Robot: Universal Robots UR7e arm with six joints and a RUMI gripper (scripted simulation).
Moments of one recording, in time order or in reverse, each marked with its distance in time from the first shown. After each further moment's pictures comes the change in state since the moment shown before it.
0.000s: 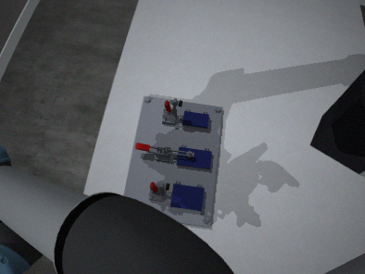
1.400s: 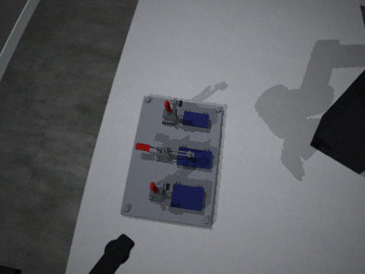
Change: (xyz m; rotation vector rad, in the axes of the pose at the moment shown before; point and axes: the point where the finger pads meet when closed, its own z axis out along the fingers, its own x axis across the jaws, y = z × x) arm 0.126 0.010 -0.003 0.483 -0.316 -0.472
